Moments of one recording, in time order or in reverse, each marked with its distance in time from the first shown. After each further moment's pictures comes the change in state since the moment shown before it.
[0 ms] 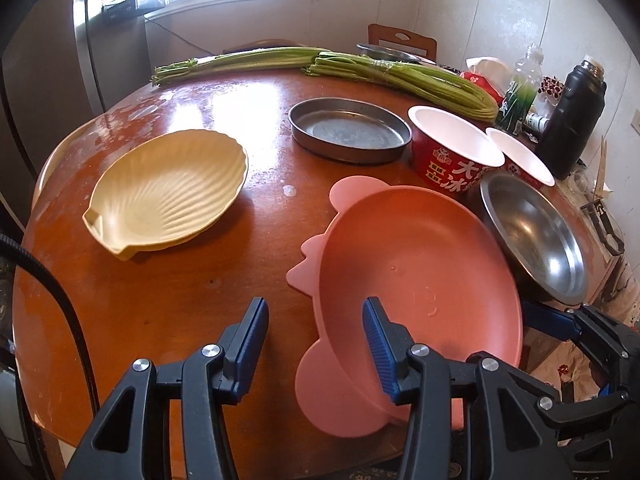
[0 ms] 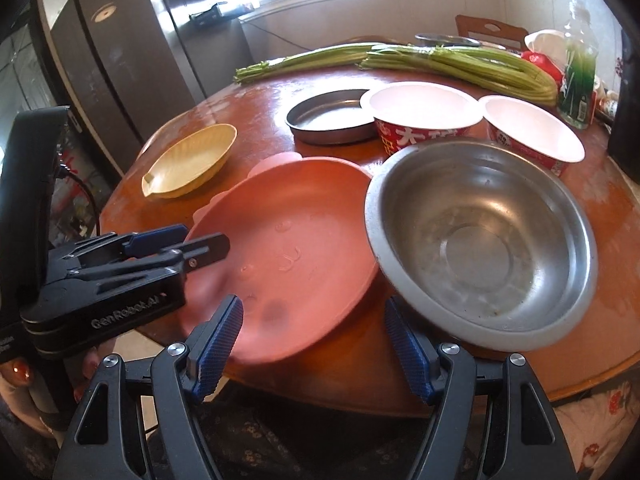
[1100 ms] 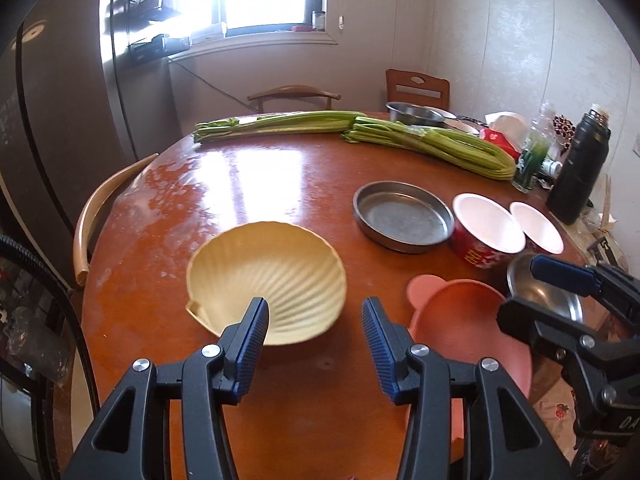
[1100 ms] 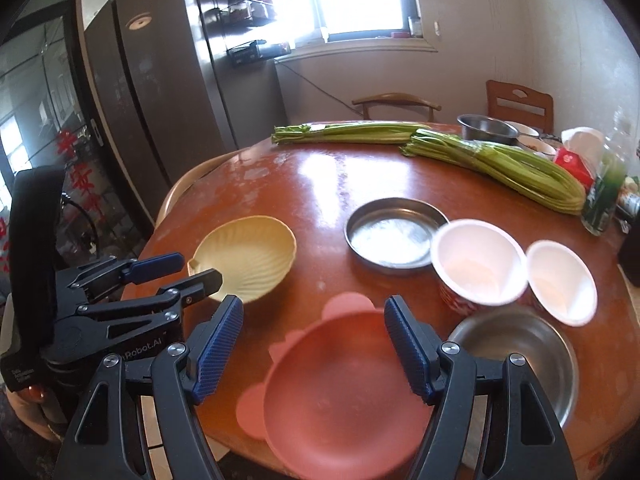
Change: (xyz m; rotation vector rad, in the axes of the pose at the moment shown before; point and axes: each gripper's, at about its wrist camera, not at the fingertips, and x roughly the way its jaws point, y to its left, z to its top) left arm -0.064 0.056 0.048 0.015 -0.147 0.062; right arm -0.027 0.050 0.086 -0.087 -0.139 0.035
